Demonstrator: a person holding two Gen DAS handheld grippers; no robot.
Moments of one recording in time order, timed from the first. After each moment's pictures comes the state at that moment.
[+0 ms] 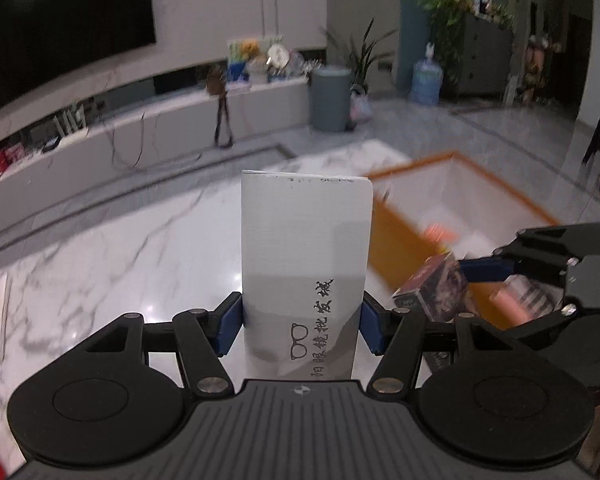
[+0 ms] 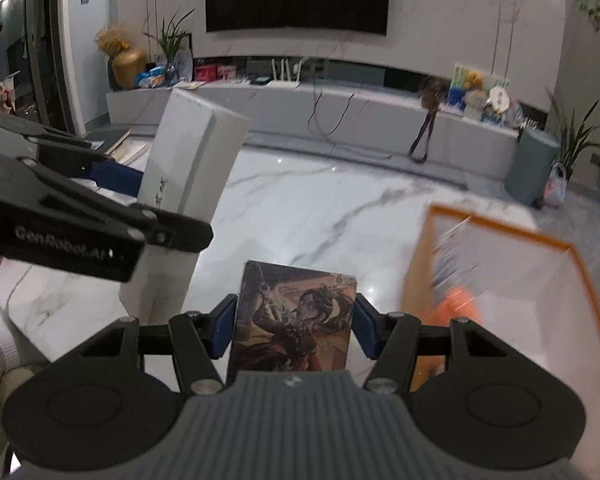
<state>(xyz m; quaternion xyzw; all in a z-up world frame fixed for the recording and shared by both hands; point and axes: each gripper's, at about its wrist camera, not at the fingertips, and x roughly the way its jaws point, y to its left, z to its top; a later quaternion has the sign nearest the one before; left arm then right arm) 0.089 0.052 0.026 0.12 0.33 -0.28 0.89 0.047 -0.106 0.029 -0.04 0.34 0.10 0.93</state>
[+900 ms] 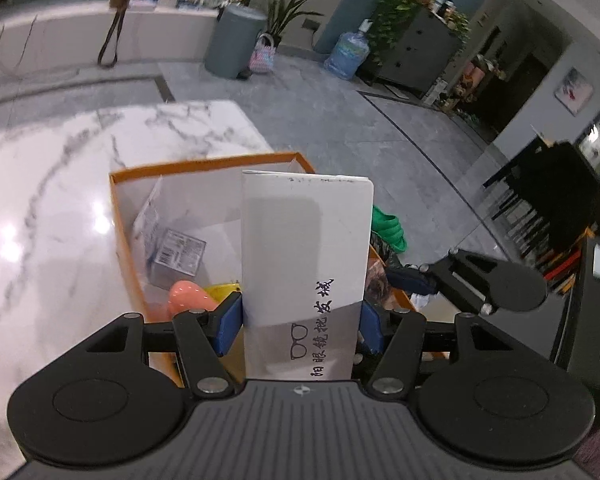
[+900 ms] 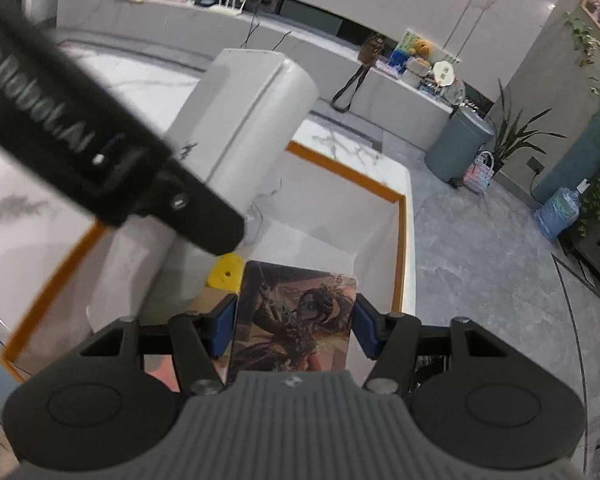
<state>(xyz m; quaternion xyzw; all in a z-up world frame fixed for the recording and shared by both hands) 0.175 -0.125 -0.026 -0.03 0.47 -0.40 0.79 0.074 -0.272 0.006 -0.18 0.42 0.02 0.89</state>
